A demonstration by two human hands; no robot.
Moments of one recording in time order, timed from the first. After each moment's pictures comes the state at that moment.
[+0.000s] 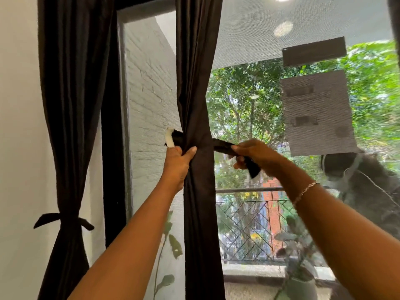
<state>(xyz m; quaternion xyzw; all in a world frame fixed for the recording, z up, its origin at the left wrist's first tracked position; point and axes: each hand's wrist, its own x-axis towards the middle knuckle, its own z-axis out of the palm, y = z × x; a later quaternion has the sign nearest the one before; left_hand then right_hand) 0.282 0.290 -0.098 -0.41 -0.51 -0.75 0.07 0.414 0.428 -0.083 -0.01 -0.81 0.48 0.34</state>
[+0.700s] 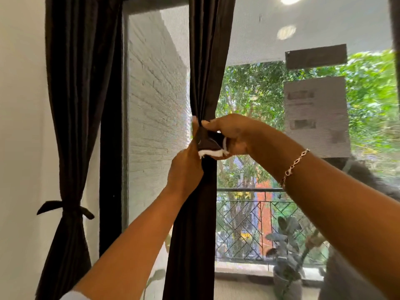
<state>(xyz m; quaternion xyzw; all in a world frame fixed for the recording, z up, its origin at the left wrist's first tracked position) 0.289 0.290 -0.122 -0.48 -0.61 -0.40 0.48 0.413 0.336 -0.037 -0.10 -0.77 0.57 0.26</state>
